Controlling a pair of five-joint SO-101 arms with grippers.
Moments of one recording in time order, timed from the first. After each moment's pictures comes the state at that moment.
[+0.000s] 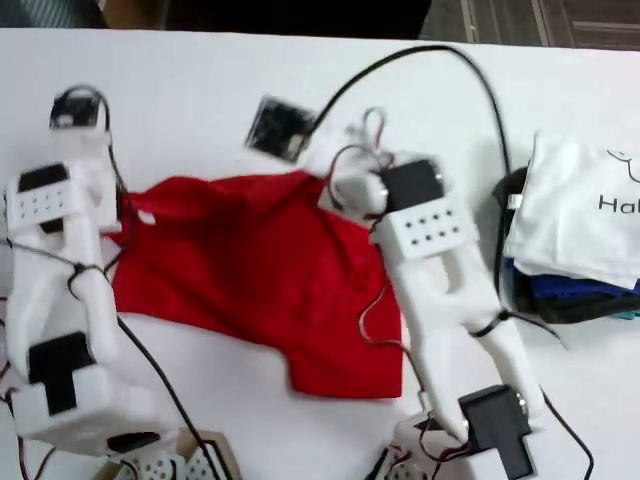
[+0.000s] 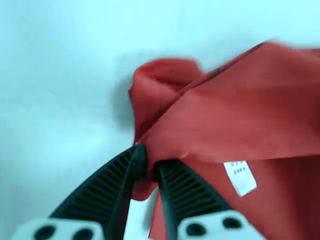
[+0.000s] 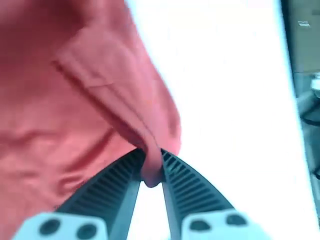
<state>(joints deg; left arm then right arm) -26.8 0.6 12.9 64.1 -11.6 -22.0 -10.9 3.6 67.3 52.6</state>
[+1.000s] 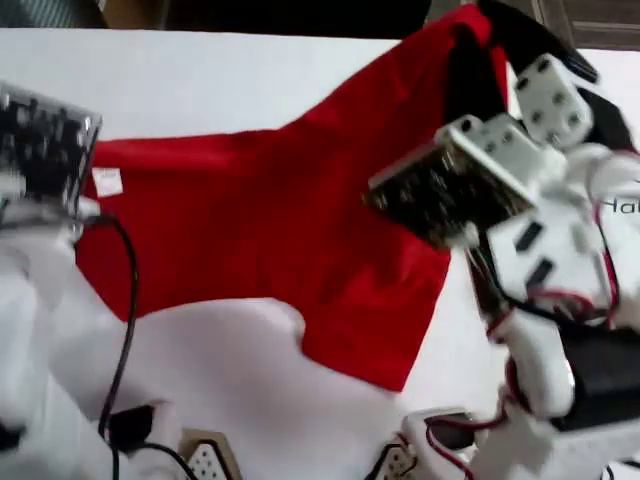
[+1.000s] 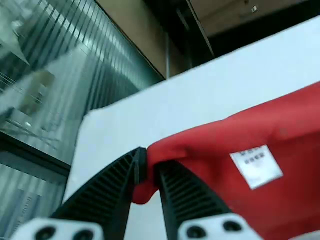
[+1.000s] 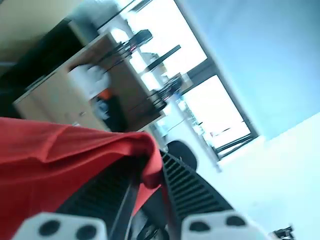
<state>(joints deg) -22.9 -42.7 -19.6 94.6 -31.4 -12.5 -35.6 -25.3 61.2 55.5</state>
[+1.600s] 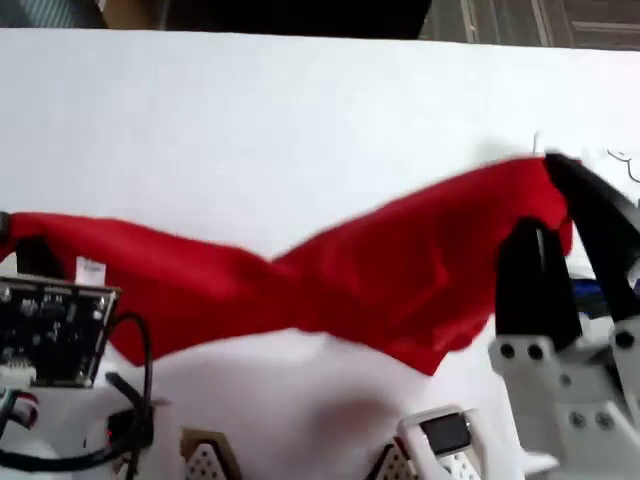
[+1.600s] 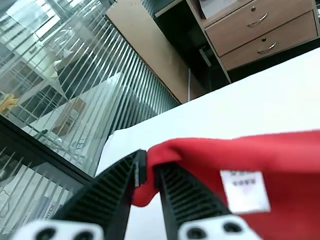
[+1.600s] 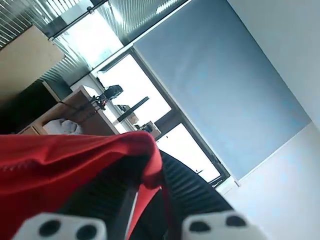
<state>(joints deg) -22.9 -55.5 -20.2 101.3 -31.7 -18.7 -55.7 -26.2 71.4 55.5</state>
